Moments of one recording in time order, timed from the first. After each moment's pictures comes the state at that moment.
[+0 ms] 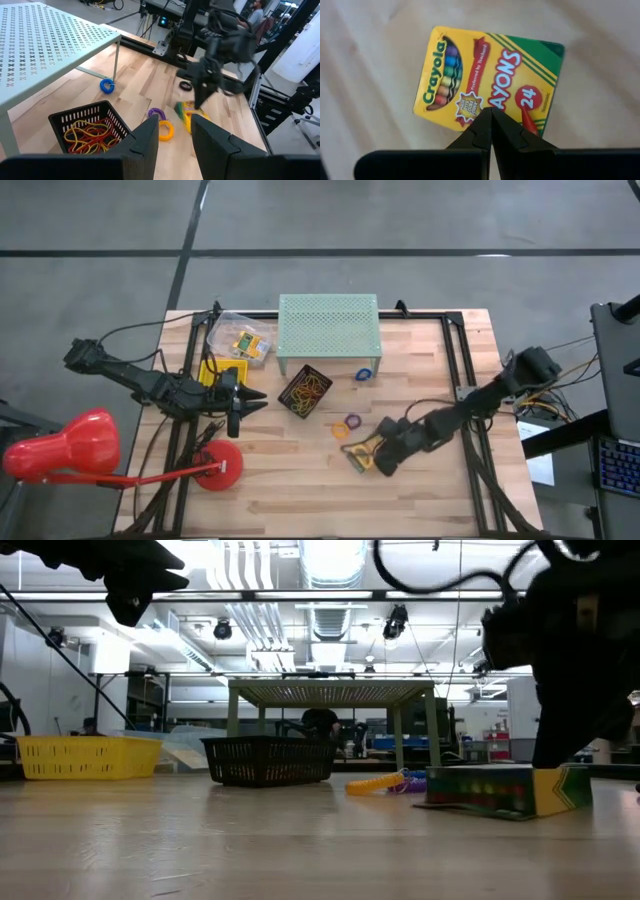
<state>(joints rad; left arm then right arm) -0.37 0.70 0.48 -0.08 -0.45 -0.45 0.50 1.59 0.69 -0.22 0.16 1.20</state>
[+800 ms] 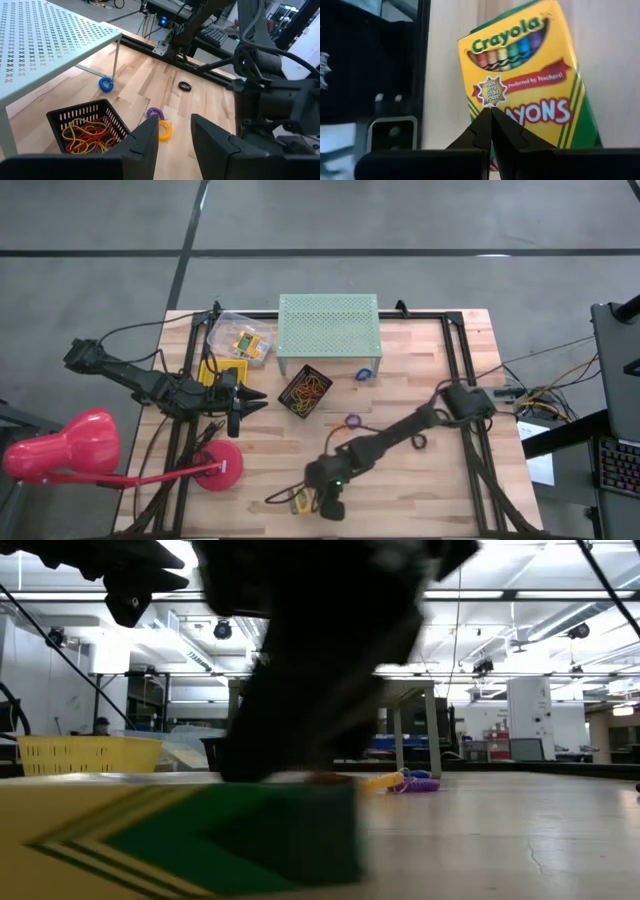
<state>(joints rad) -0.37 0.70 0.48 -0.08 -0.45 -0.48 0.39 2.25 1.60 -0.29 -0.28 0.56</state>
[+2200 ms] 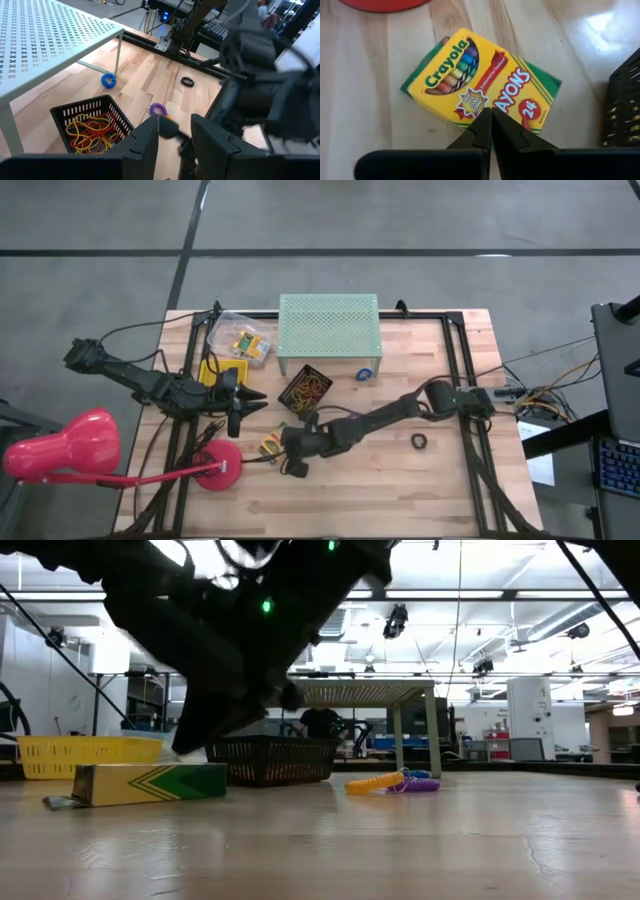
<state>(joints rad) -0.37 0.70 0.48 -0.11 -0.45 -0.48 0.27 2.33 1.80 -0.35 0.34 0.39</state>
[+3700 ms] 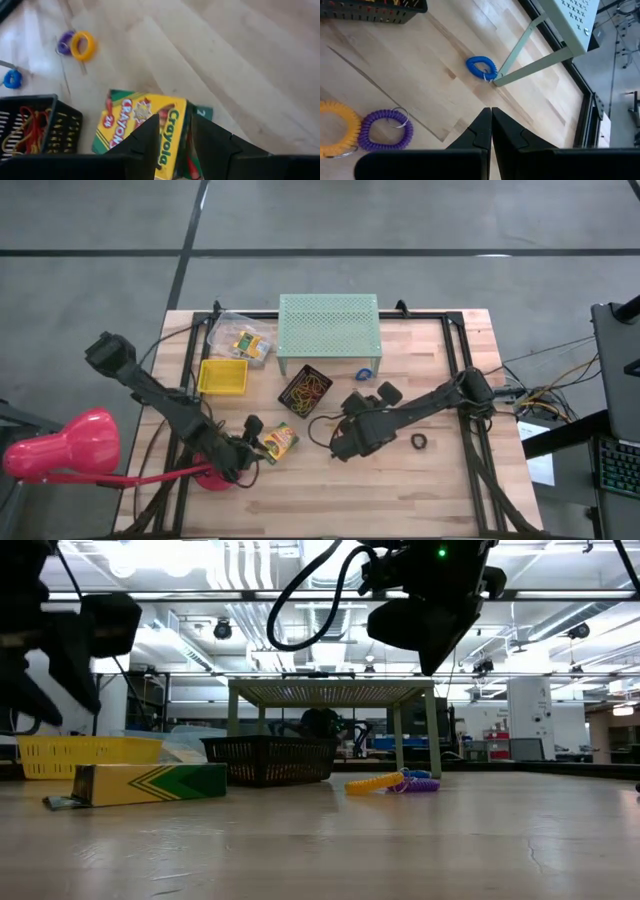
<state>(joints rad) -0.70 1.27 0.49 -0.10 -0.41 0.13 0.34 2.05 1.69 -1.54 0.74 1.25</state>
